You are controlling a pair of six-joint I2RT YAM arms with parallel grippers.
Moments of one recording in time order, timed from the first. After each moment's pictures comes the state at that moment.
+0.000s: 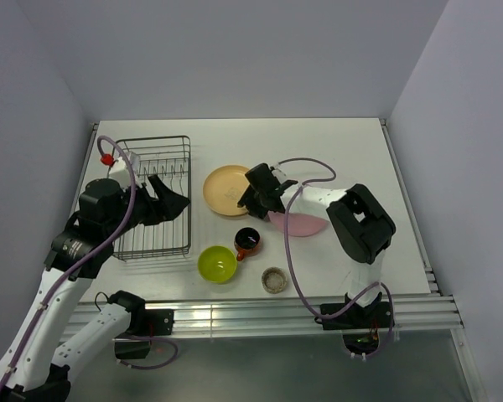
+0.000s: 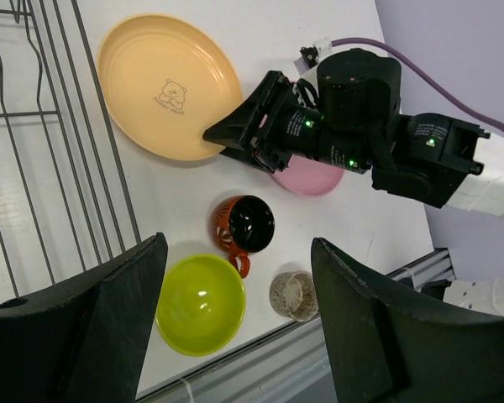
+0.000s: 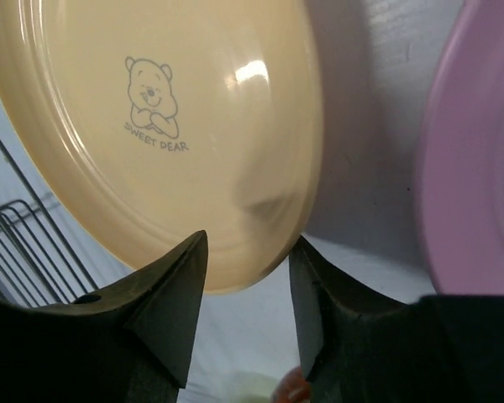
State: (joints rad) left arm -0.38 0.73 1.02 -0.68 0.16 -0.61; right arm 0.67 1.87 1.14 -0.22 0.10 1.18
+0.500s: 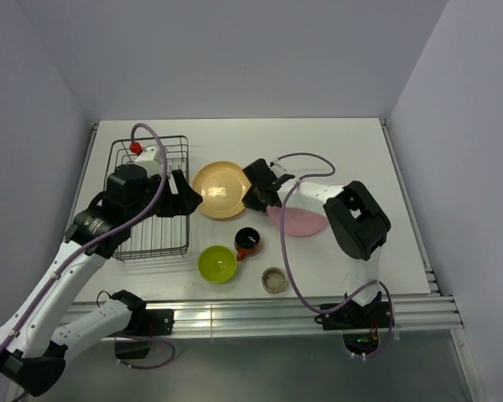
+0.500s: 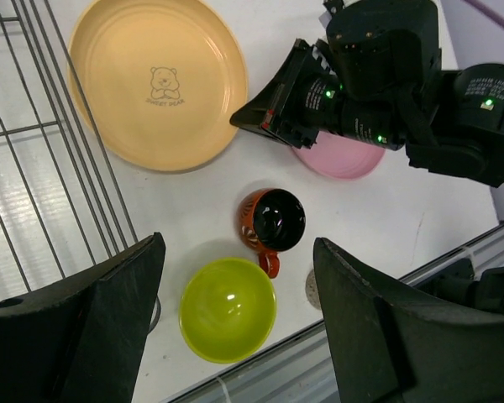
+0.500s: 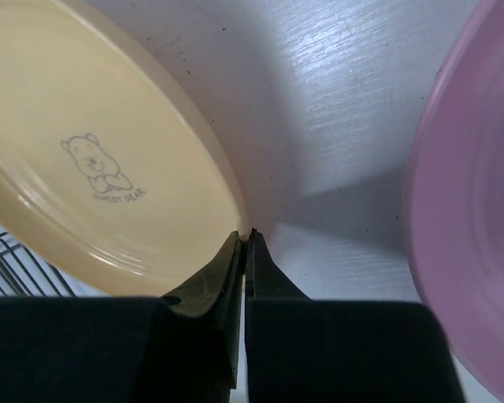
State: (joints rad) left arm -0.50 0.90 1.08 -0.67 0.06 -0.51; right arm 0.67 1.92 1.24 -0.29 0.16 1.17
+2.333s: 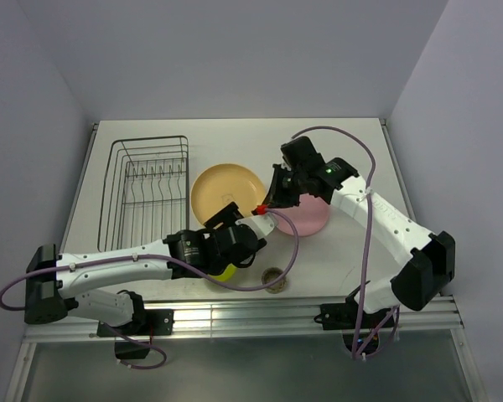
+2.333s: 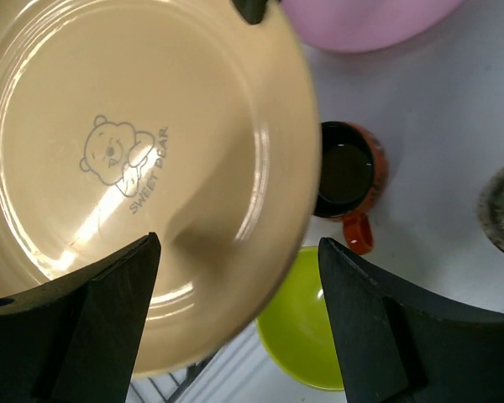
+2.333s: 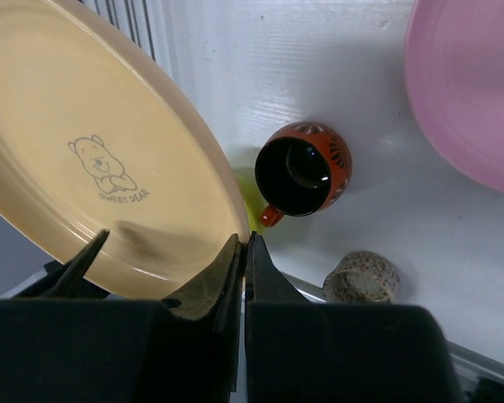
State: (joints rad) left arm -1.30 1.28 1.05 -0.55 -0.66 0.00; right arm 0.60 1.43 1.33 -0.83 -0.19 0.75
